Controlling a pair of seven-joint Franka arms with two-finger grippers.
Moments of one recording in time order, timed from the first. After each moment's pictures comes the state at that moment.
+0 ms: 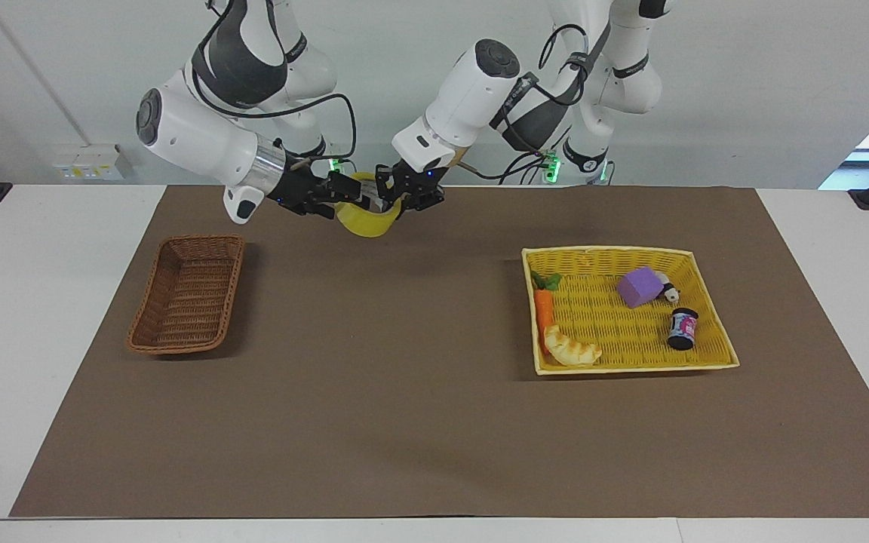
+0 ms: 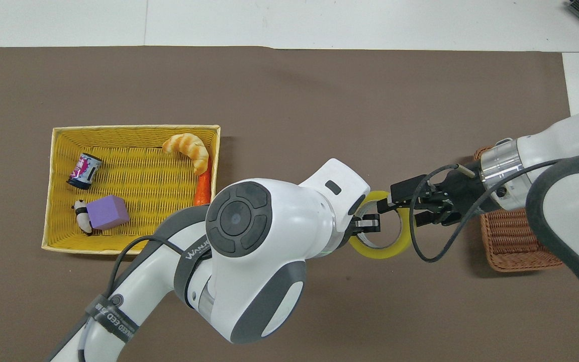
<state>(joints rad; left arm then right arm) -0.58 0.17 -0.26 -1.73 -0.42 2.25 -0.60 0.20 -0.03 -0.11 -1.92 0.69 1.65 0.11</state>
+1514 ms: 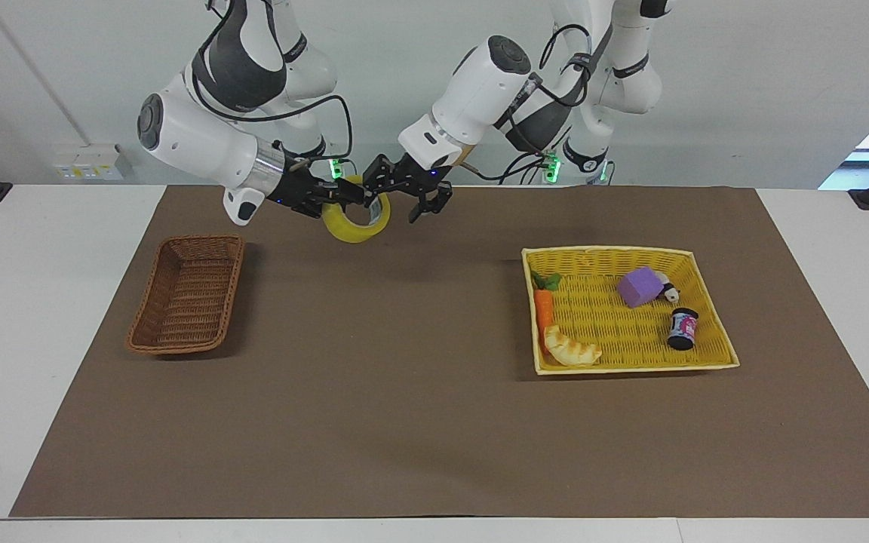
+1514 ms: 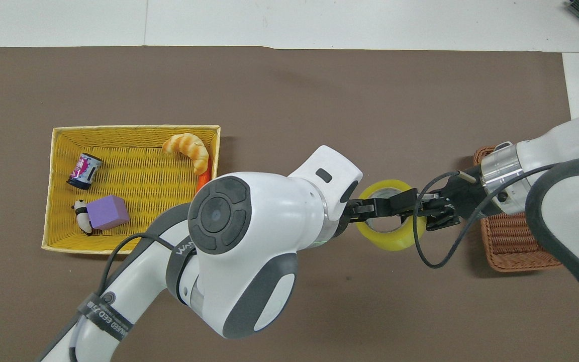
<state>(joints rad) -0.56 0.16 -0.24 -1.72 -0.44 2.29 -0.60 0.20 -0.03 -0.12 -1.94 0.67 1.64 0.09</state>
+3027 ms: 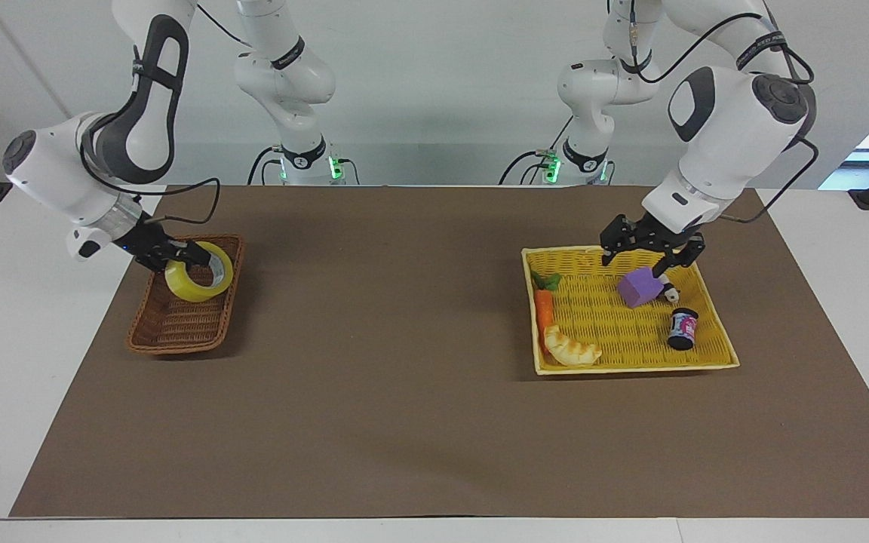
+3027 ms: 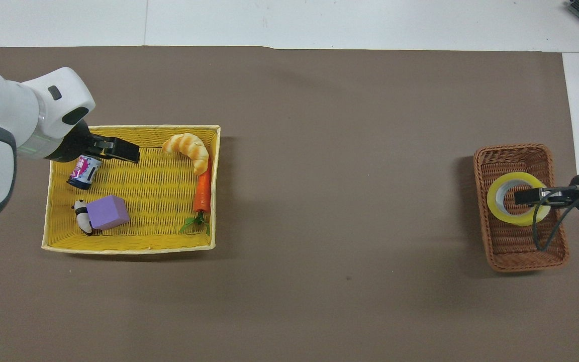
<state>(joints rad) 0.04 0.08 -0.21 -1.72 -0.09 1.84 0.07 -0.24 0.14 -0.14 -2.03 0.31 1.98 -0.45</state>
